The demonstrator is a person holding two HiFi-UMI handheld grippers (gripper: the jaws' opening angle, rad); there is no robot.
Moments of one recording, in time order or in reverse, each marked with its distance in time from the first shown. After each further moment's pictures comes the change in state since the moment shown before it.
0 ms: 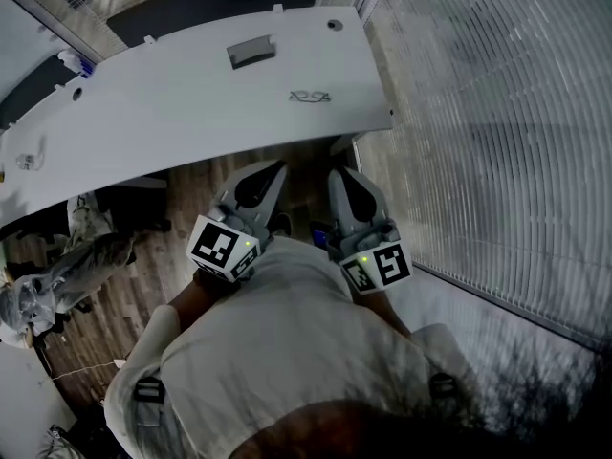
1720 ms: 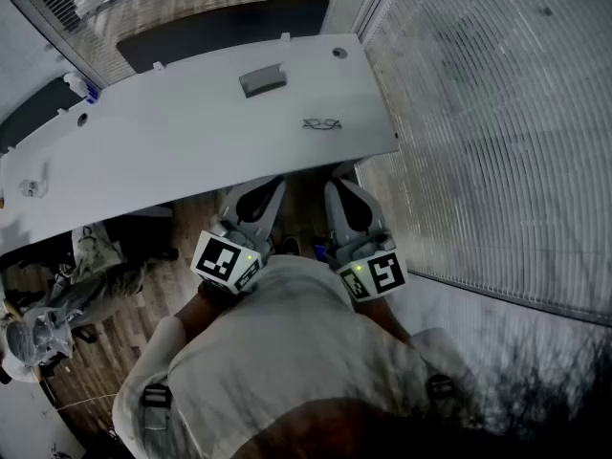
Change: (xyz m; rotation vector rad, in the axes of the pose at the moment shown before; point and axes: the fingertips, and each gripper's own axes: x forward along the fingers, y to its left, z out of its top) left arm -0.042 0.060 0.031 0.006 -0.066 -0.028; right arm 0.059 0.061 0.000 -0.115 -0.010 -0.015
